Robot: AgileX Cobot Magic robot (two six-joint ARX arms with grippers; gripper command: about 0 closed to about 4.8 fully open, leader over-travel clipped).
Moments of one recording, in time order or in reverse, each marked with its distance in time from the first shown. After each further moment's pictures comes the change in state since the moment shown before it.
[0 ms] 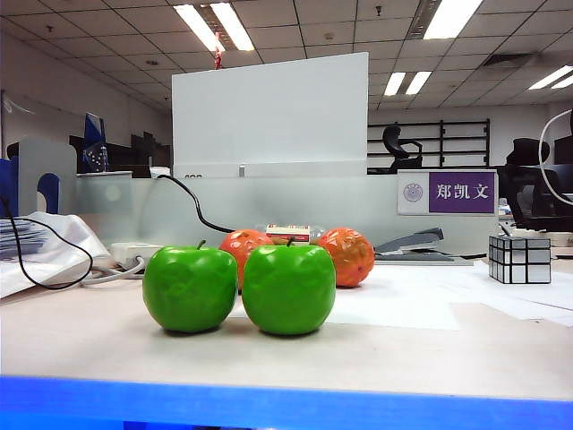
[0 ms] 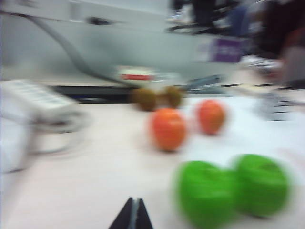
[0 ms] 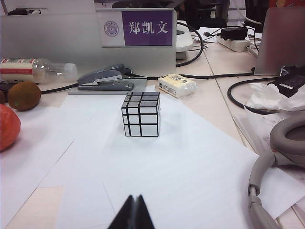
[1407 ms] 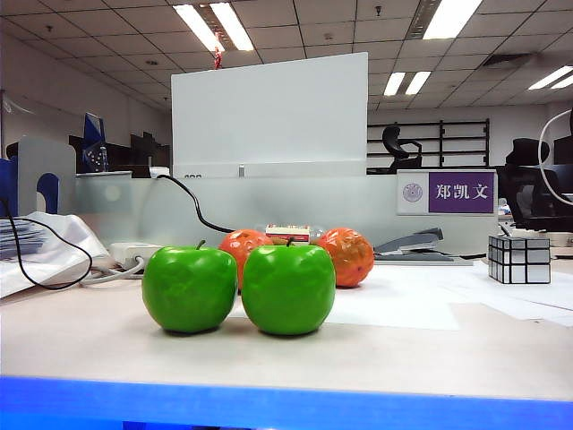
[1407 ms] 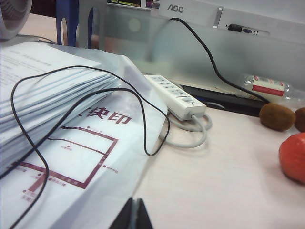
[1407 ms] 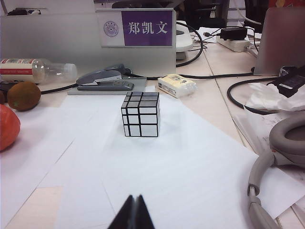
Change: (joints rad) left arm 0.262 0.000 0.000 -0.035 -0.160 -0.033; right arm 0.000 0.000 0.000 0.000 0.000 0.000
